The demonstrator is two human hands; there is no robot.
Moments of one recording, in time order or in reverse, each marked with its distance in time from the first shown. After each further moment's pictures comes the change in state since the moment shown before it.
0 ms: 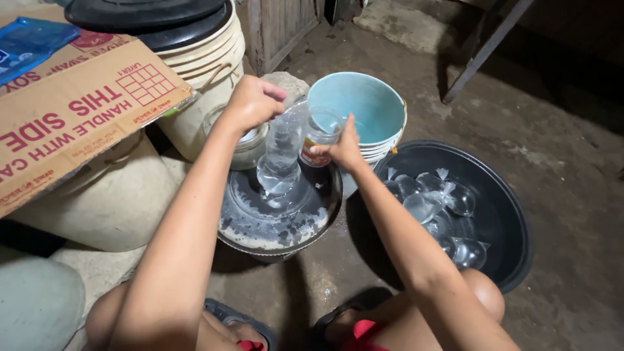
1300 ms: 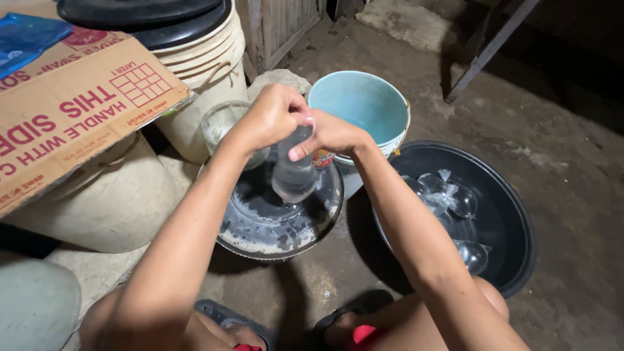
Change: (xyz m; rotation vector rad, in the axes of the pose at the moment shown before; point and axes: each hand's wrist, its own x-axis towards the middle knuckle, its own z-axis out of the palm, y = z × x) left_hand -0.032 0.043 0.021 0.131 -0.121 0.350; right_hand 0.037 -0.139 -0.041 0.429 -0.935 -0.165
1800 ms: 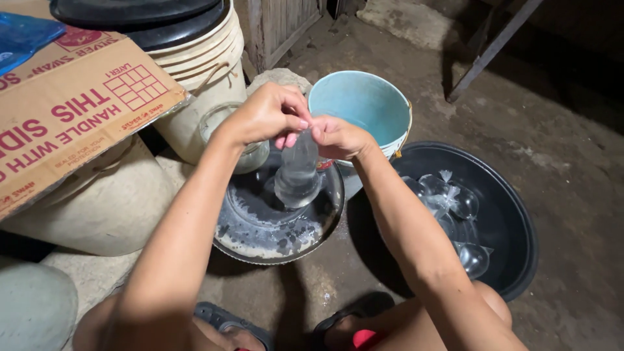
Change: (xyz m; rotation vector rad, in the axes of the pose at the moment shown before) left_hand 0.001 0.003 -0.017 -0.415 -0.220 -0.119; right_hand -0.011 0.010 -0.003 0.671 -0.294 -0.117
